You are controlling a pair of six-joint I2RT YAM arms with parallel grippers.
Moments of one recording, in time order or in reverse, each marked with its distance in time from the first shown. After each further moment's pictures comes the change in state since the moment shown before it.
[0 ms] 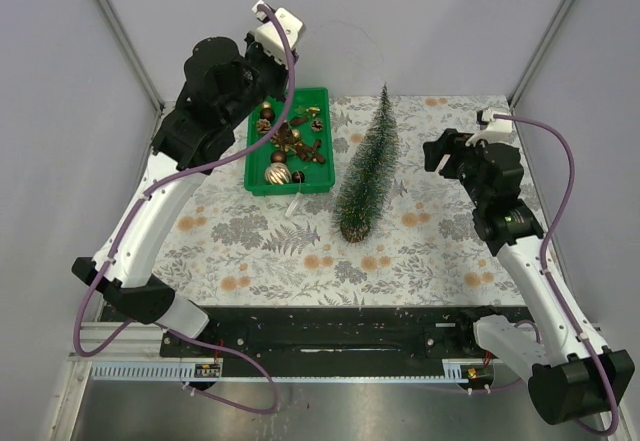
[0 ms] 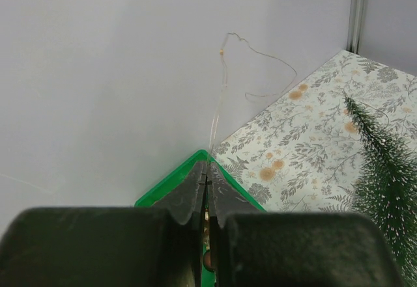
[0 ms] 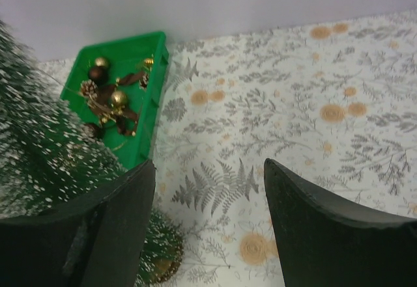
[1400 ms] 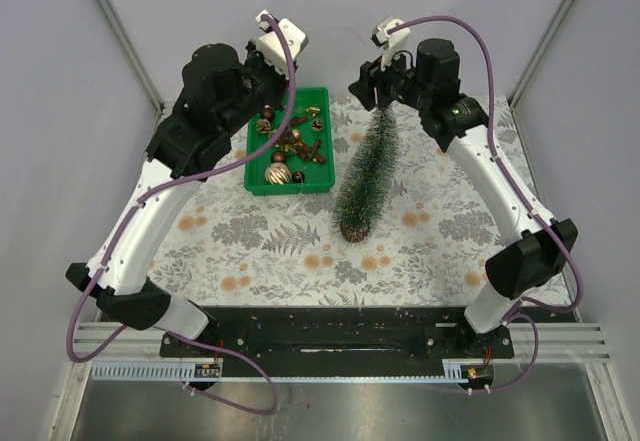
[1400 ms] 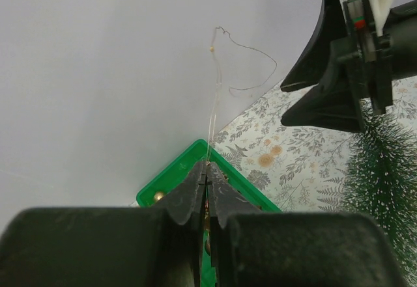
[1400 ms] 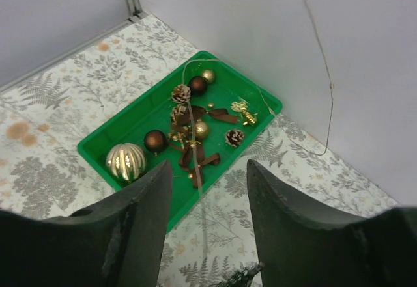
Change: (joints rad) left arm -0.028 -0.028 -0.018 -0.058 -0.008 0.034; right arm 0.185 0.706 0.887 -0.232 -0.405 -0.412
